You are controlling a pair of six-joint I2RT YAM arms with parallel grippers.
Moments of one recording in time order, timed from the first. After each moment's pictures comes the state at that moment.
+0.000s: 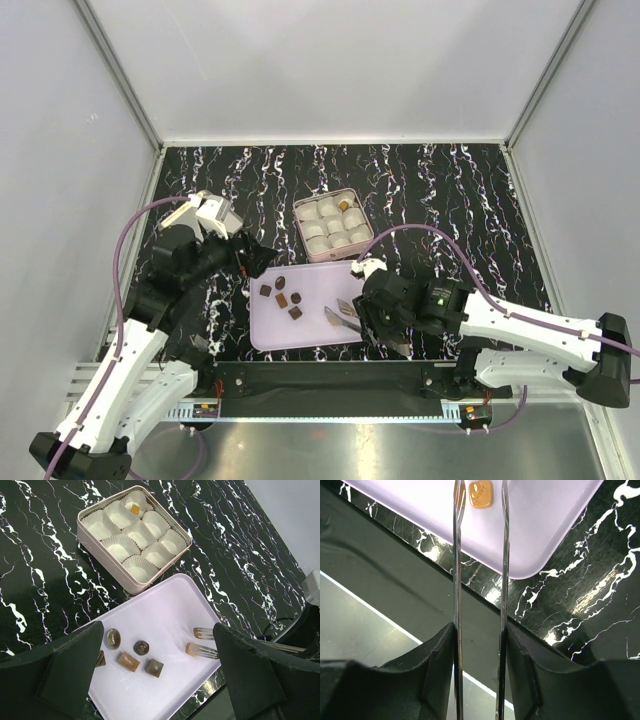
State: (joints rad) left arm -0.35 0.68 0.77 -0.43 0.33 -0.31; right arm 1.16 1.07 0.89 -0.83 0.07 0.59
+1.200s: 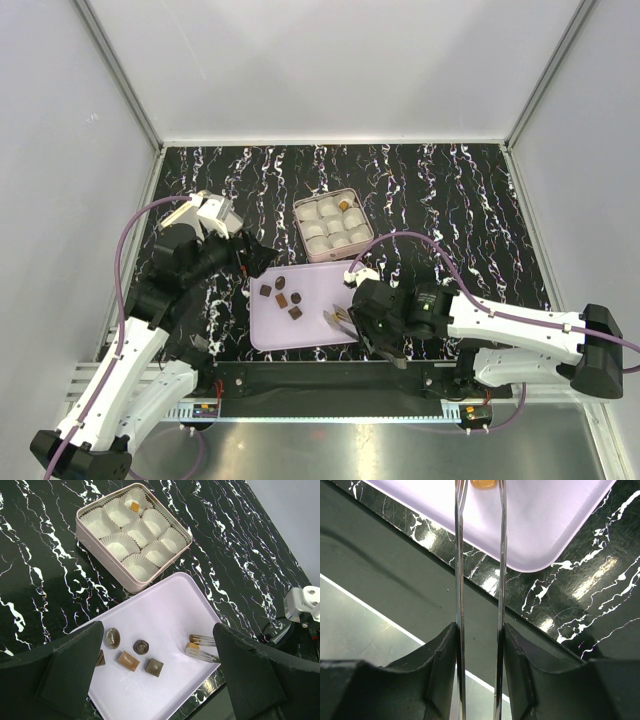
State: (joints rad) left arm -0.34 0.70 0.77 -0.43 0.34 -0.31; right arm 1.21 1.14 0.86 -0.81 0.07 0.64
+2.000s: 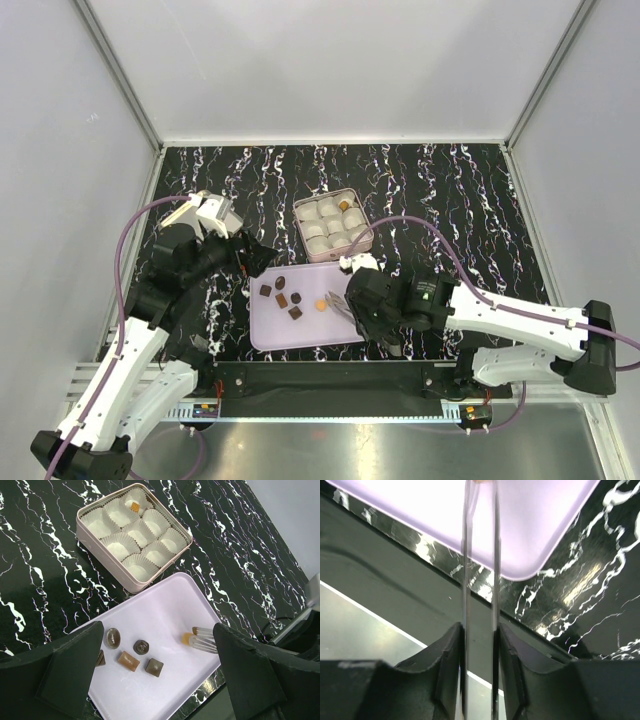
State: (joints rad) left arm -0.33 0.70 0.77 -0.43 0.34 -0.31; right arm 1.22 1.17 1.00 -0.91 0.15 0.64
